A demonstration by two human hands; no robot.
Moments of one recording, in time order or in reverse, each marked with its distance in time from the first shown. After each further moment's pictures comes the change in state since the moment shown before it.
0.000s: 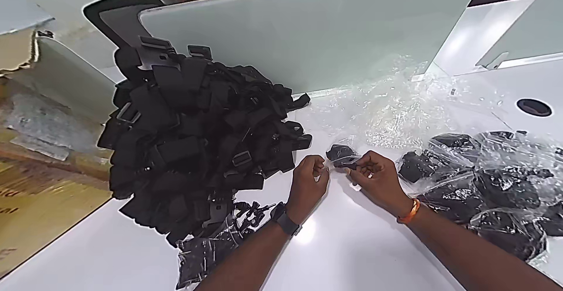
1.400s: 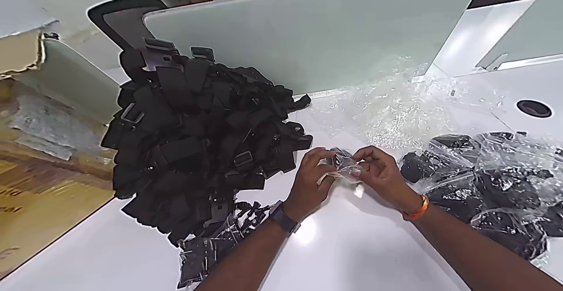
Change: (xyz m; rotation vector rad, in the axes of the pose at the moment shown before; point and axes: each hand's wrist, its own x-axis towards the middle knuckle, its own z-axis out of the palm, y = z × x) left_hand 0.007 -0.002 -0.011 -0.149 -0.096 0.340; right_hand 0.009 -0.012 -0.013 0.355 -0.217 0.066
